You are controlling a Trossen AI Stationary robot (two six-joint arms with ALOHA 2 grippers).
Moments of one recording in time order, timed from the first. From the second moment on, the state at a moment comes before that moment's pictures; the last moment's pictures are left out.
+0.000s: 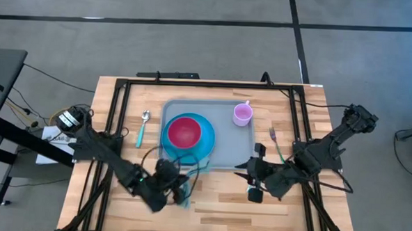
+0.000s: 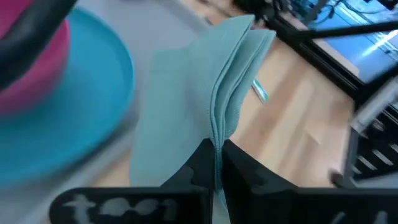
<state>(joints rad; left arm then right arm) -0.65 1.61 1.06 -0.31 -0.81 -1.19 0.67 1.37 1.22 -0.64 0.62 0.46</state>
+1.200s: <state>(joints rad) 0.02 1.95 1.27 0.19 -0.27 -0.66 0.82 1.37 1.22 -0.67 0.68 0.49</state>
